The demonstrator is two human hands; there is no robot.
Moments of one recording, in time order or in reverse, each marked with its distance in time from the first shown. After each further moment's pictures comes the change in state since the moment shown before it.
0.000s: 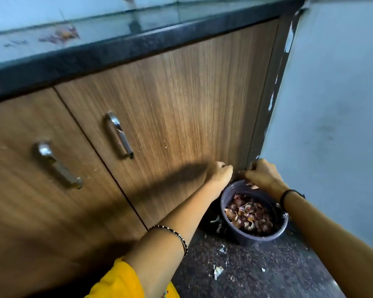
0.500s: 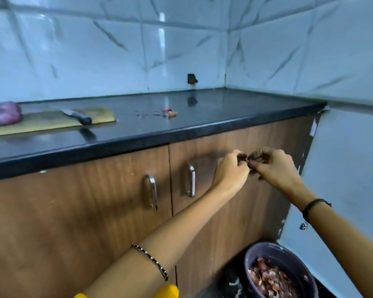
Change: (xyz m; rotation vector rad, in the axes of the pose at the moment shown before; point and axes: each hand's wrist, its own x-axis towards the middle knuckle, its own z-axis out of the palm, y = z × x) left_hand -0.143 0.118 -0.149 0.135 0.335 0.634; right_hand -0.103 -0.204 -0.078 0.174 0.166 -0.580
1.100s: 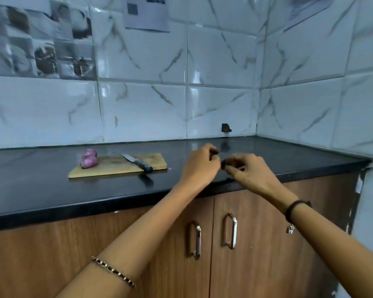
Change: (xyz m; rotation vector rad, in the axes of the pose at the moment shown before) left_hand 0.024 0.035 -0.203 0.261 0.268 0.158; right_hand 0.037 -0.170 0.053 -0.090 -0.157 -0.456
